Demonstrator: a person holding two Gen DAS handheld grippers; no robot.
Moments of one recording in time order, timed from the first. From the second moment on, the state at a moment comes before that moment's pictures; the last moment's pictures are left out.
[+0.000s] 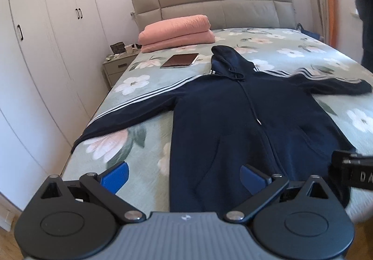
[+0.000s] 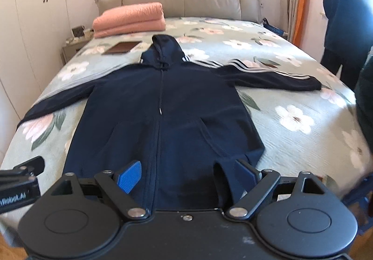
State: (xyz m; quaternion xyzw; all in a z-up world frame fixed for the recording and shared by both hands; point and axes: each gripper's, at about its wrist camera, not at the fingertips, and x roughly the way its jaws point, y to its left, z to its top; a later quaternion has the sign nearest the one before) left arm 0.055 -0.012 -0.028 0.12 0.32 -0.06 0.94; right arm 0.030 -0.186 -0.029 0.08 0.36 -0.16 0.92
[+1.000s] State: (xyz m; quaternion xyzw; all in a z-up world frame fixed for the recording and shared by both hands) left arm 0.322 -0.144 -0.096 0.15 0.46 -0.09 0.87; right arm 0.283 -0.309 -0.121 0.13 0.55 -0.11 0.81
